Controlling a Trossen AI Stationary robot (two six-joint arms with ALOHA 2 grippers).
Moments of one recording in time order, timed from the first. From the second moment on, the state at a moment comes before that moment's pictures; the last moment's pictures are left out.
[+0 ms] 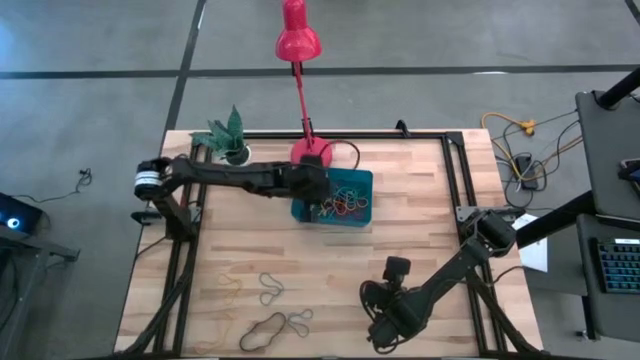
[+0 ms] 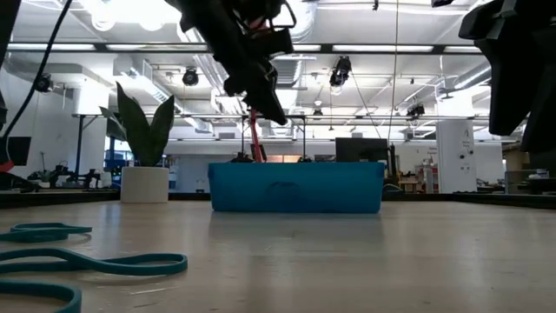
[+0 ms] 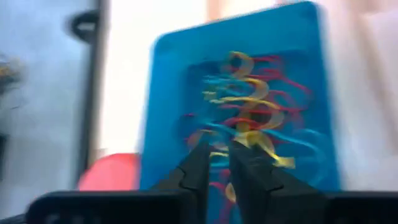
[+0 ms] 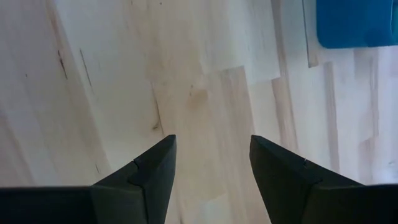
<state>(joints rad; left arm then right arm) 0.13 1.67 1.30 -0.43 -0.22 0.37 0.72 2.04 1.56 -1.29 0.42 0.98</state>
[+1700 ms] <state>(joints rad) -0.54 1.85 1.38 -1.00 -0.04 -1.44 0.36 1.20 0.78 -0.93 0.16 0.59</state>
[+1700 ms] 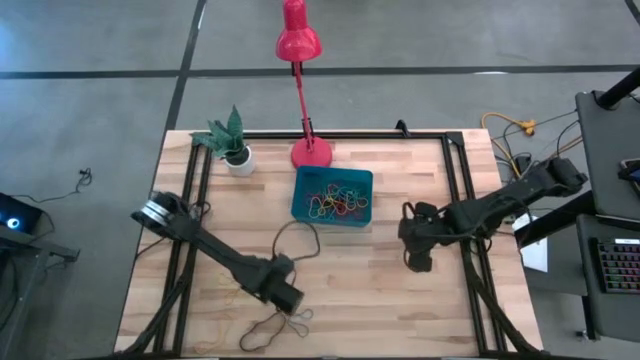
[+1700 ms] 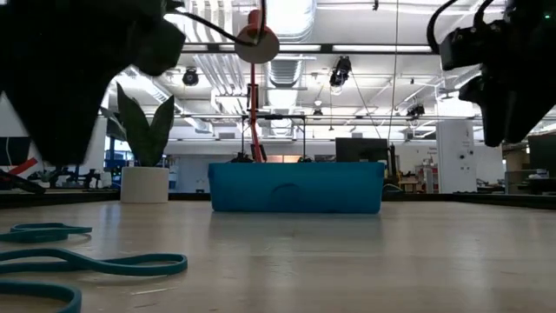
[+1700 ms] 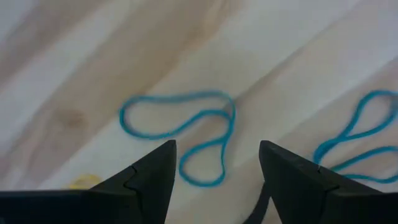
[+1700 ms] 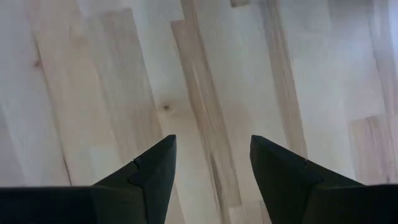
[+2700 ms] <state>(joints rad) -0.52 1.93 1.20 -0.72 0.08 -1.17 0.36 1.18 0.79 -0.88 0.23 0.74</state>
